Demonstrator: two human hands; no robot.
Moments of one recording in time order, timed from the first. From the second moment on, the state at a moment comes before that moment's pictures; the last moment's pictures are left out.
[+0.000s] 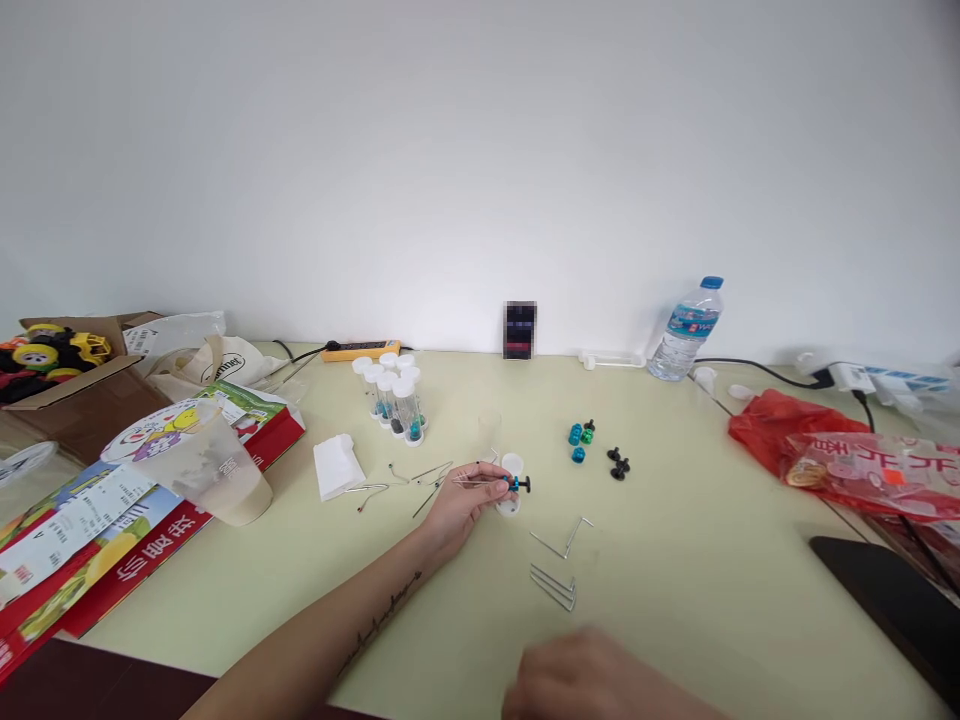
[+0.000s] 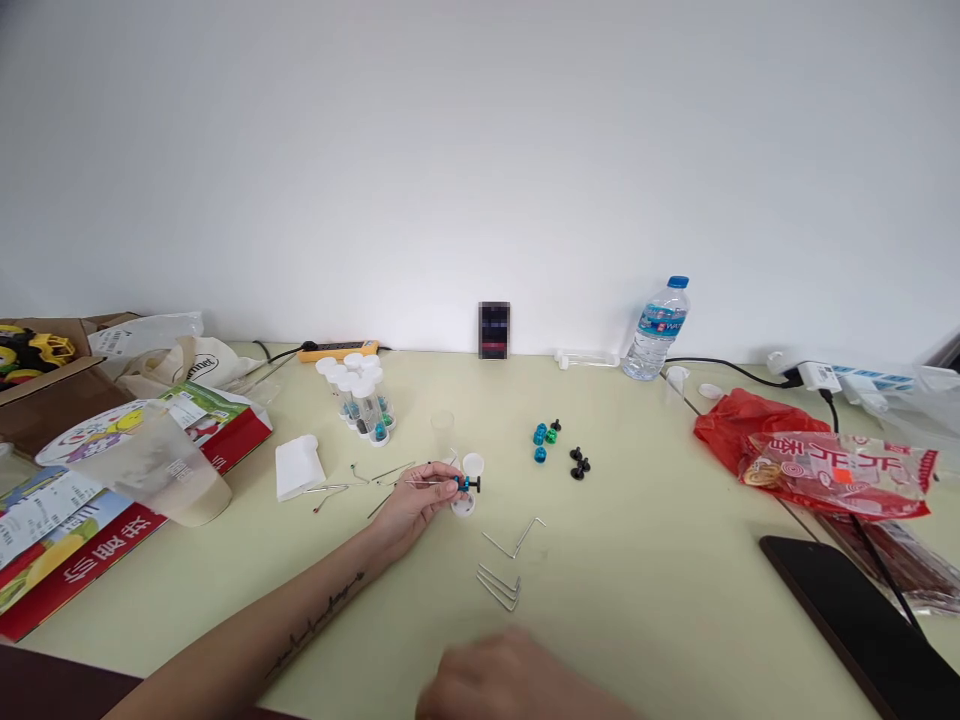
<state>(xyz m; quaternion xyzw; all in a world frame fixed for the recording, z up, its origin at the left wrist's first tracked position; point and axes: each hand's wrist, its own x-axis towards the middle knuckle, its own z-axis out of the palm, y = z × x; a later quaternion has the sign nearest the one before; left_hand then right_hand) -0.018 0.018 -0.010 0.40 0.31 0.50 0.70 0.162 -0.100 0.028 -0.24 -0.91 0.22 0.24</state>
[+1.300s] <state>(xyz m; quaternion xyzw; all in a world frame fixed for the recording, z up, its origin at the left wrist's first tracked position) -0.022 0.014 0.008 0.42 0.39 0.45 0.68 0.180 0.013 -0.002 -0.35 -0.83 0.25 0.35</state>
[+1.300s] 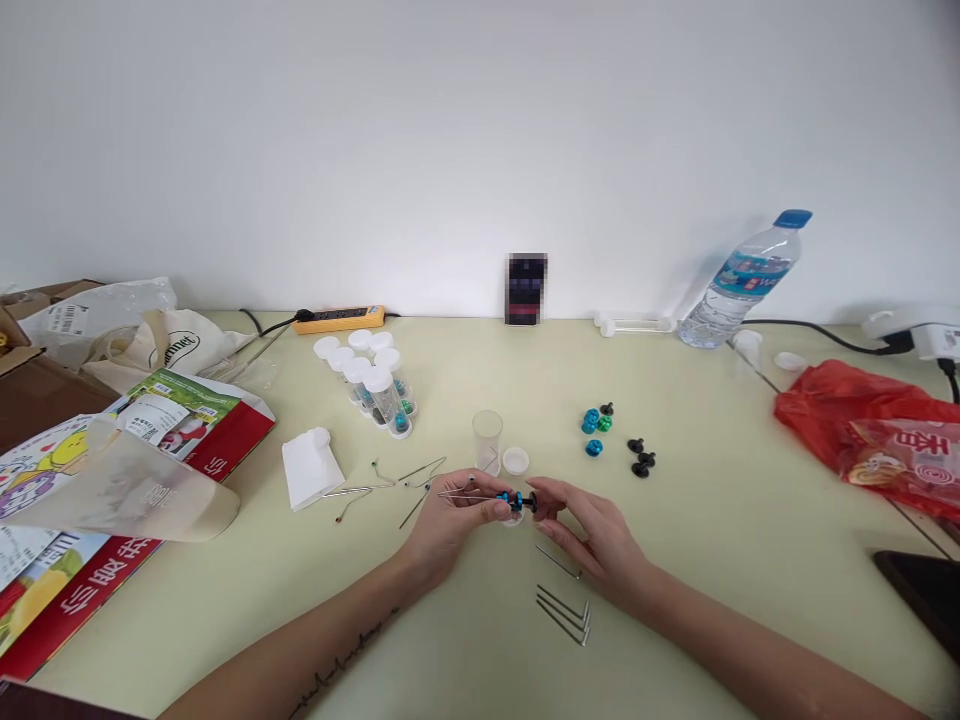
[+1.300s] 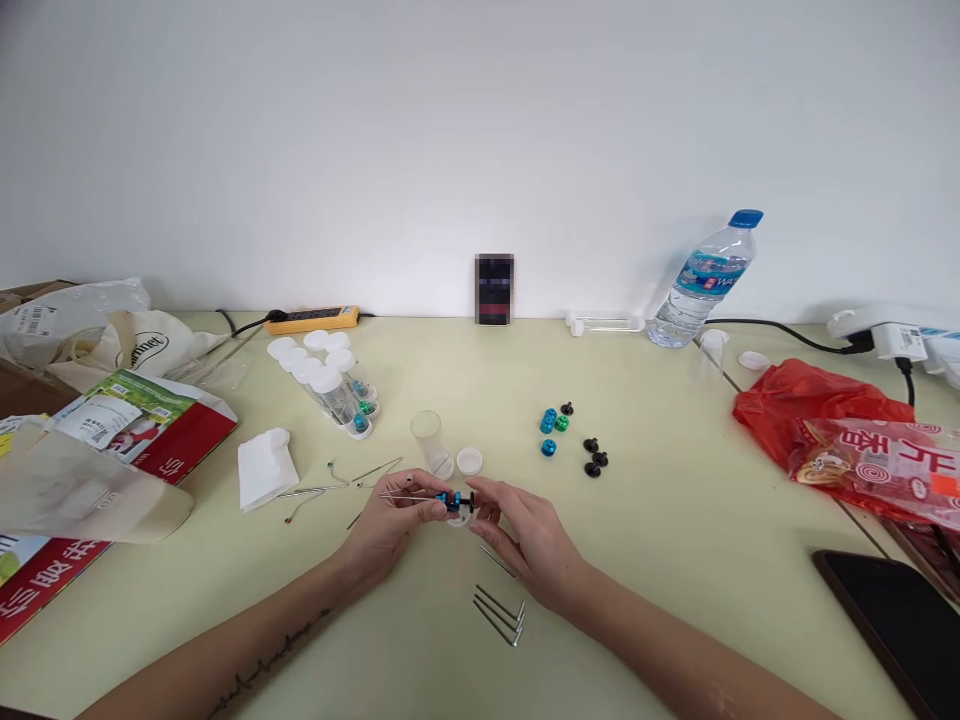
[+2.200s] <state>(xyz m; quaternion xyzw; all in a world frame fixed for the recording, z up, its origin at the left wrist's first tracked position) -0.023 0.015 0.008 0.40 0.40 0.46 0.69 0.180 0.011 0.003 -0.34 -0.84 0.27 0.34</state>
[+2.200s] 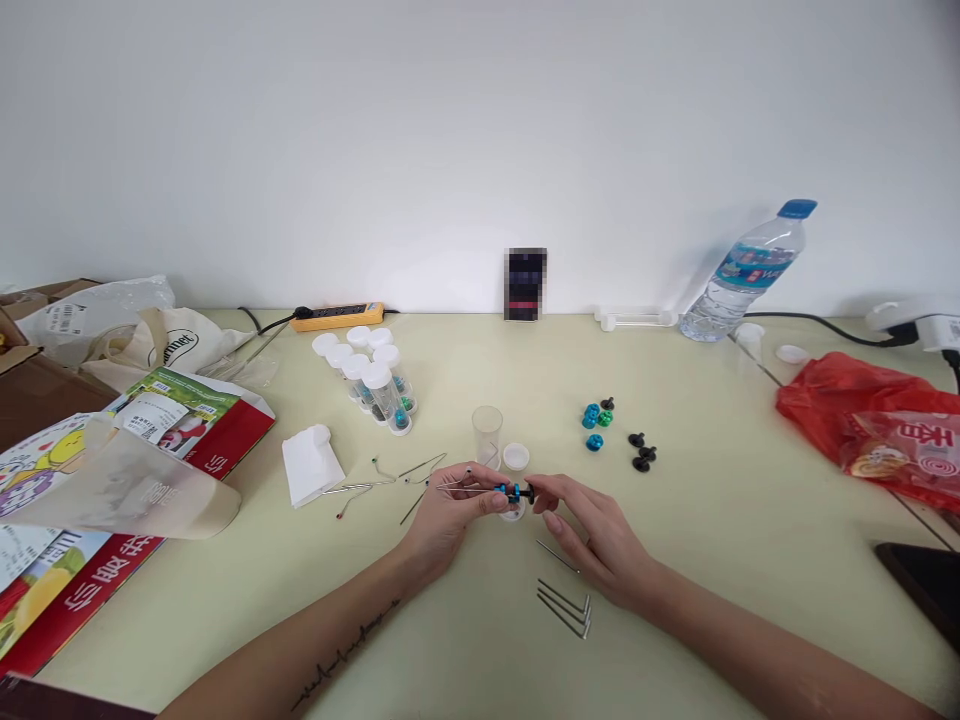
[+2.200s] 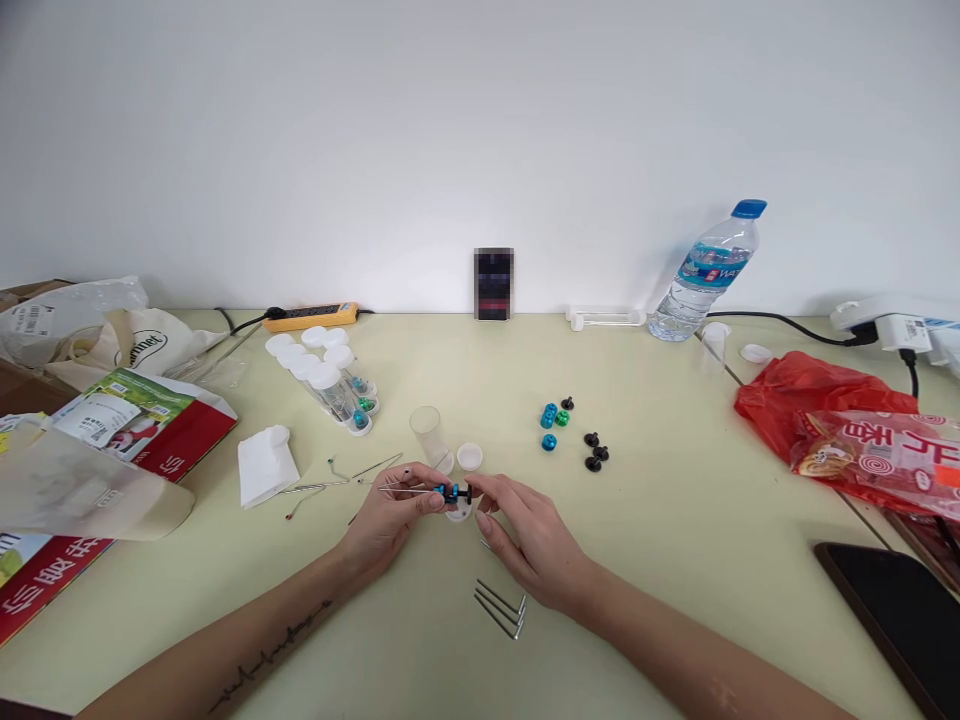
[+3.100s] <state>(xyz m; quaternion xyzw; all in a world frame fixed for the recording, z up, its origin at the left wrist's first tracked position) -0.022 0.016 0.006 0.38 0.38 0.47 0.70 0.180 0.009 0.005 -0.35 -0.85 0.25 0.31</state>
